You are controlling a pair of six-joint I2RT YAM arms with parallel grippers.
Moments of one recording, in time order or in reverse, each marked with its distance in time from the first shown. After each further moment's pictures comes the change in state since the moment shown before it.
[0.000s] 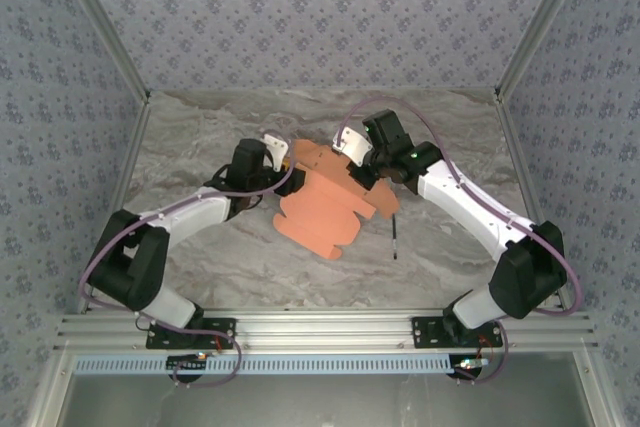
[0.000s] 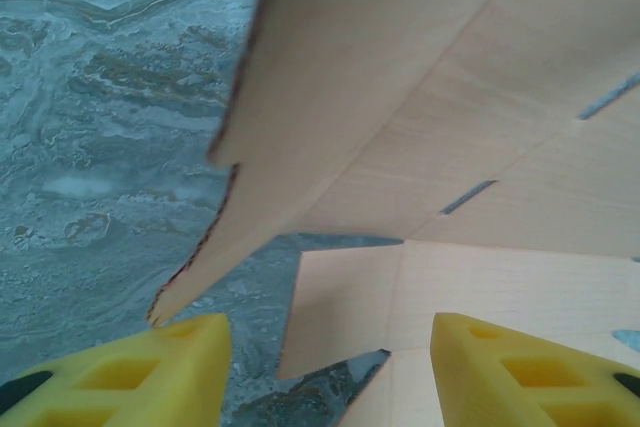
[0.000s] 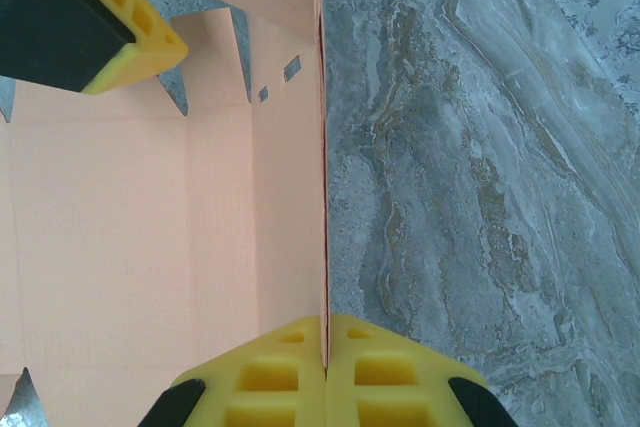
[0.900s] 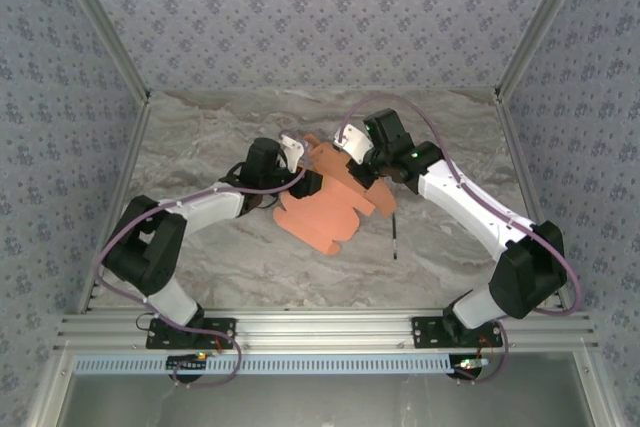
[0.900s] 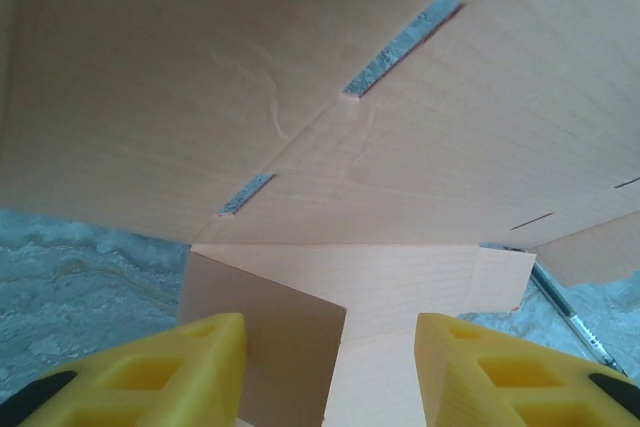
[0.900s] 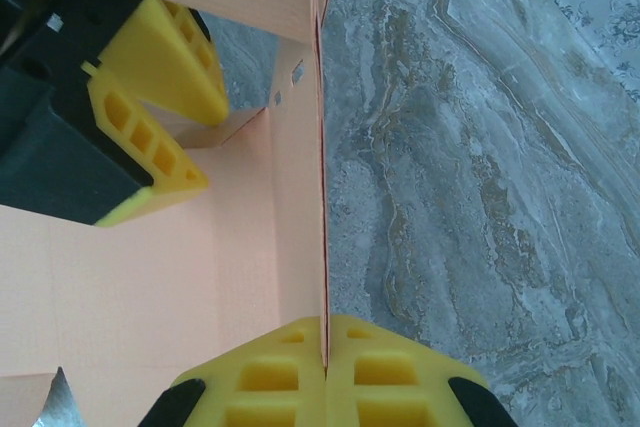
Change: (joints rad) left arm -0.055 0.110 0.050 0.082 0.200 -0.076; right arm -0.003 0.000 0.000 0.015 -0.007 0.062
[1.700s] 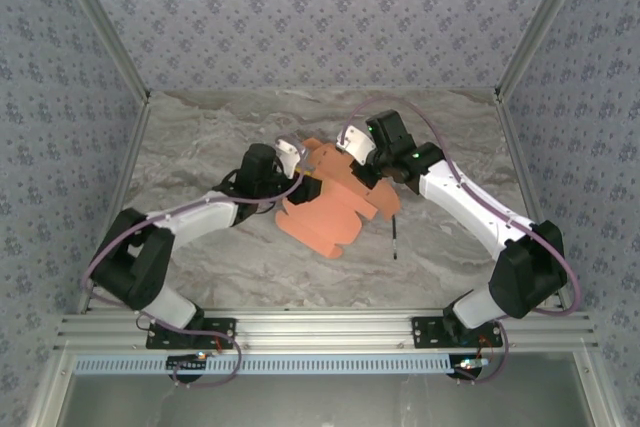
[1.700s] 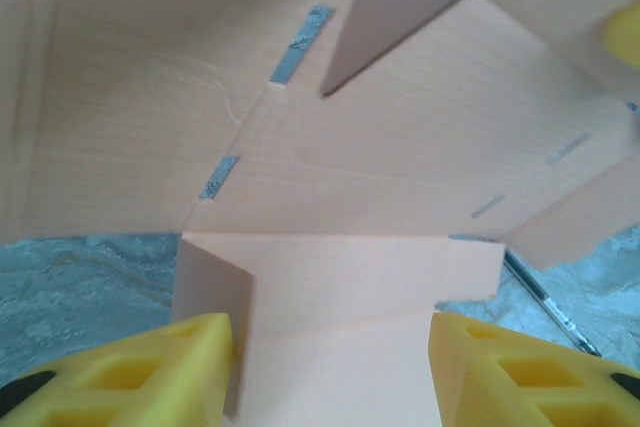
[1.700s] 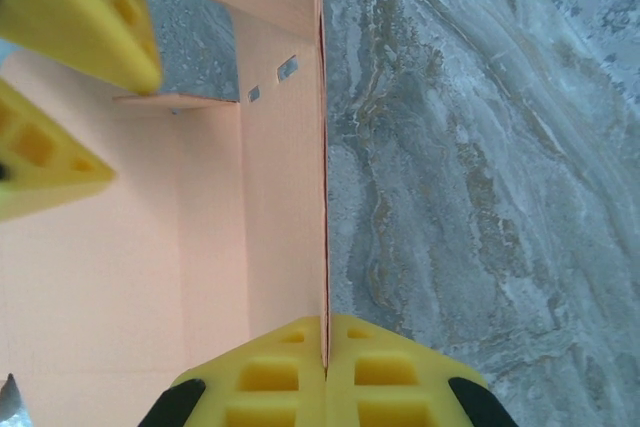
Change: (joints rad) left arm -0.013 -0.137 -0.093 0.011 -0.016 0.019; right arm -0.016 0.000 -0.023 0.015 0.031 -0.061
